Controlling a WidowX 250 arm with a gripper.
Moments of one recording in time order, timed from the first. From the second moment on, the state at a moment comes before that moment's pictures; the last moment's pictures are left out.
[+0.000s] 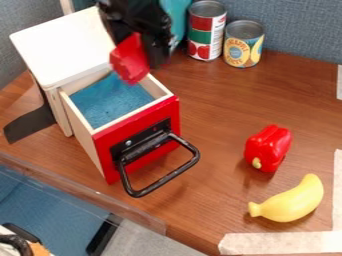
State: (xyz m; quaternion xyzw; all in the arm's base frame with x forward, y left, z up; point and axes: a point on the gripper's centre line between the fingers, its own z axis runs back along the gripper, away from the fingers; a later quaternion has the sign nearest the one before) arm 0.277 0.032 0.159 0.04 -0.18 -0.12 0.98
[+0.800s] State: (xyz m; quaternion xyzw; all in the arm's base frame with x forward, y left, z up) arm 0.276 0.059 0.118 0.05 -0.17 -0.14 0.97
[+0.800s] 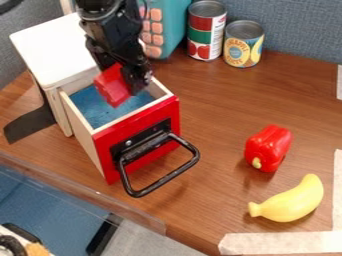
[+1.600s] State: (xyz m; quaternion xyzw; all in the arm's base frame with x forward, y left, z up) arm 0.271 0.077 0.109 0.06 -0.14 -0.11 0.98
